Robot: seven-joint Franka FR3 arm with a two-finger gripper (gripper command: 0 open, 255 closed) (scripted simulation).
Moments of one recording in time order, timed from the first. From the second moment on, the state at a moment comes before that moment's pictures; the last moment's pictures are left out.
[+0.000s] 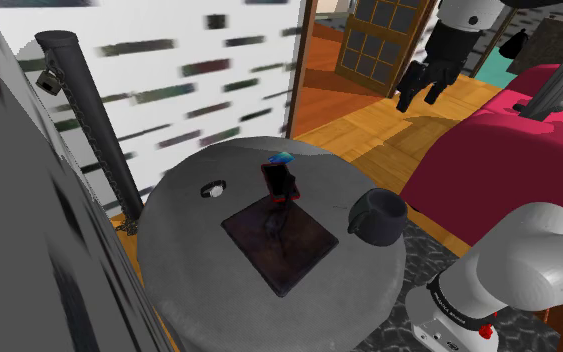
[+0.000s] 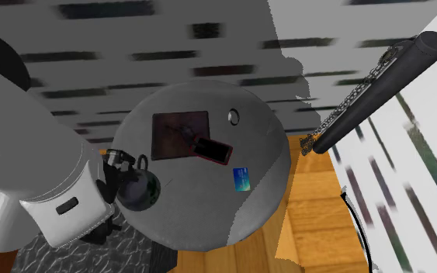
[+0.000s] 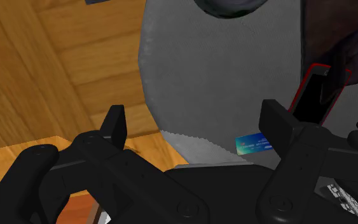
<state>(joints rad) -0.02 -0.77 -0.04 -2.31 -0.09 1.58 0.12</state>
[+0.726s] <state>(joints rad) 0.04 -0.53 0.01 -2.29 0.01 1.77 0.18</state>
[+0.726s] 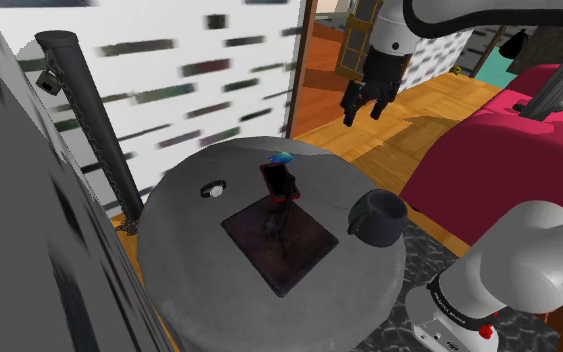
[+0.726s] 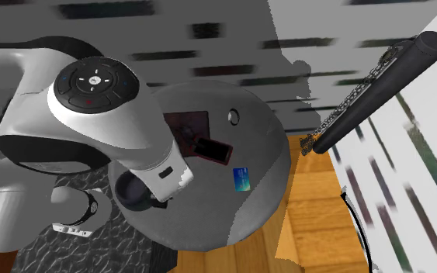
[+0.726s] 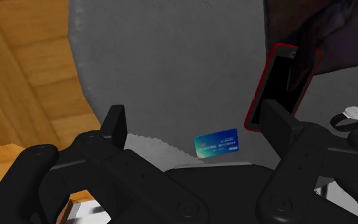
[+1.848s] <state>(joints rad) 0.15 0.01 0.12 -2.02 0.16 2.00 0.25</state>
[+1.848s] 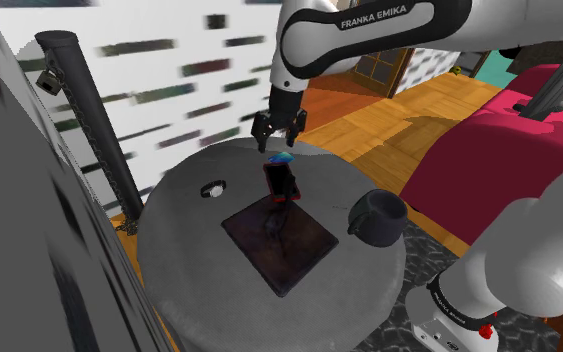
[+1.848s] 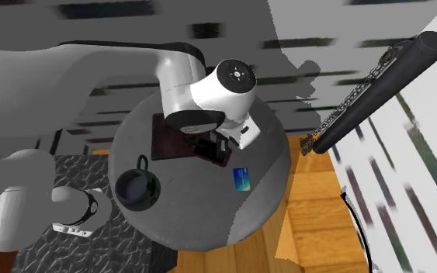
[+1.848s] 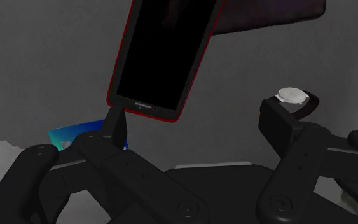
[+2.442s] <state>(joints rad) 0.21 0.33 0.17 -1.74 0.20 2.03 0.28</state>
